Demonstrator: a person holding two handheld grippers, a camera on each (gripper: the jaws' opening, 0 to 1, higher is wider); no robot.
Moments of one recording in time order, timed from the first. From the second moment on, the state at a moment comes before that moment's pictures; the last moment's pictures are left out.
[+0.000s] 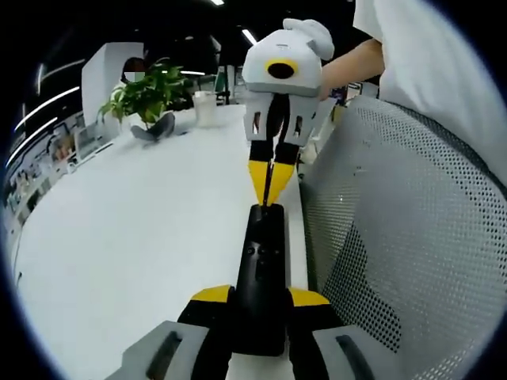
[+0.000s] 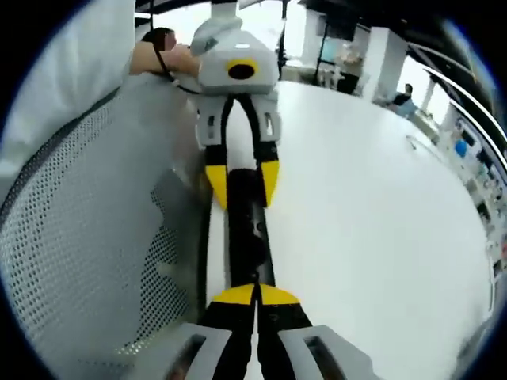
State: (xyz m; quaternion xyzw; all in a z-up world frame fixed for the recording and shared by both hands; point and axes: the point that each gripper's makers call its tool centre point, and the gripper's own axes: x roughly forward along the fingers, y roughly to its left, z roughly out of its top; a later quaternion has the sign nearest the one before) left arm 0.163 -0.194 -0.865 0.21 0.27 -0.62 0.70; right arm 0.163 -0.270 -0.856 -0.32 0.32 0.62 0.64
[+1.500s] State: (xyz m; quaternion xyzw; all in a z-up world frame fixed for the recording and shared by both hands) left arm 0.161 -0.194 -0.864 0.22 0.27 -0.62 0.70; right arm 0.162 -0.242 -0.857 -0.37 0.33 0.63 0.60
